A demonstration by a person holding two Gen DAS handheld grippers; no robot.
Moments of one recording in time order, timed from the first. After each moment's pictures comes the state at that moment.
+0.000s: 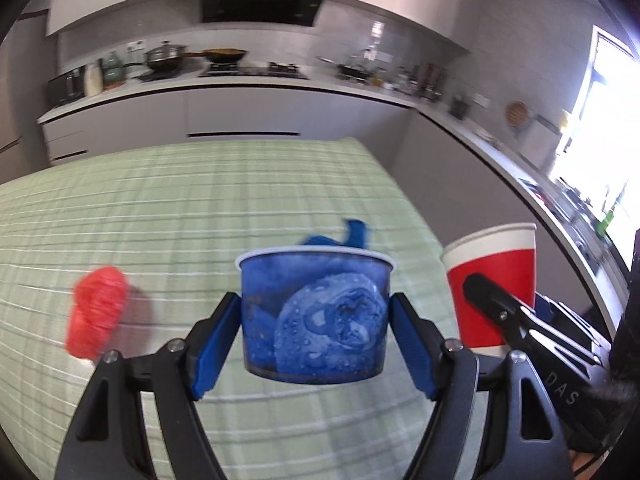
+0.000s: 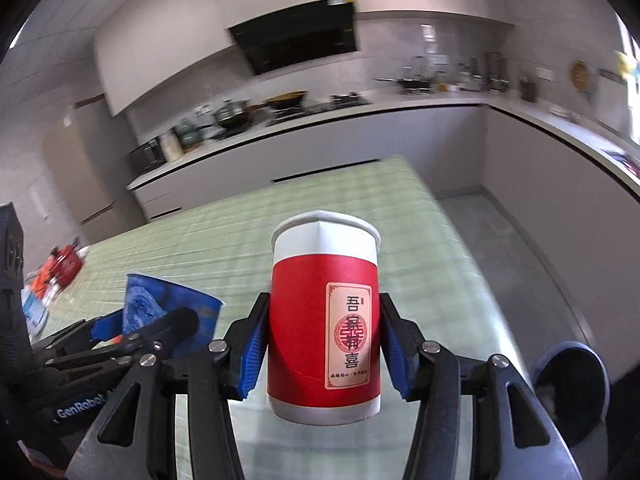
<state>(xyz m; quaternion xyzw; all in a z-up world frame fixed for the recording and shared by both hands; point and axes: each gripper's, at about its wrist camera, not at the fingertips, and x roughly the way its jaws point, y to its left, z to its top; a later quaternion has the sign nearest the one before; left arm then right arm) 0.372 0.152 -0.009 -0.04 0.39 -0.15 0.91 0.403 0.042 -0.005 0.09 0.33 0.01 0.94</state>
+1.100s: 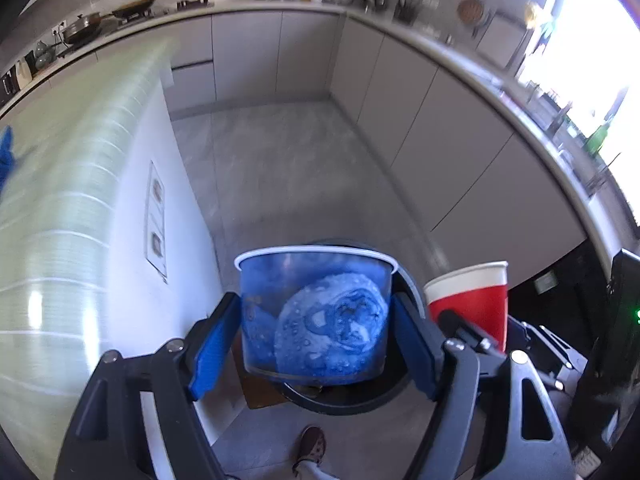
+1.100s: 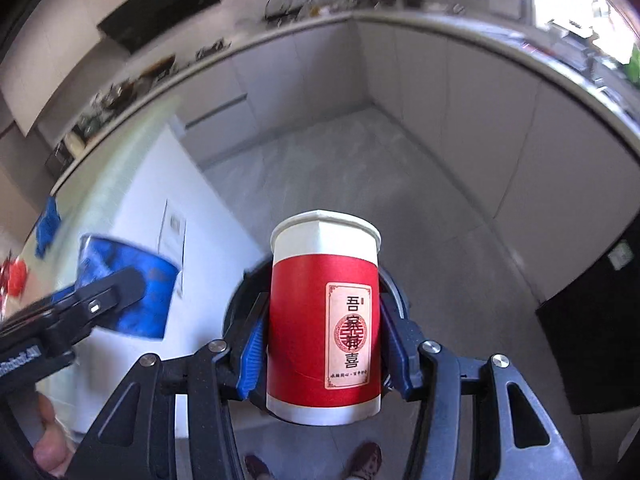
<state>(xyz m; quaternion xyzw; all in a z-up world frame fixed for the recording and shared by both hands) 0.317 -0.249 -0.124 0.02 0.51 -0.17 0.84 0.285 -0.396 -0.146 0.15 0.46 -0.07 0.87</state>
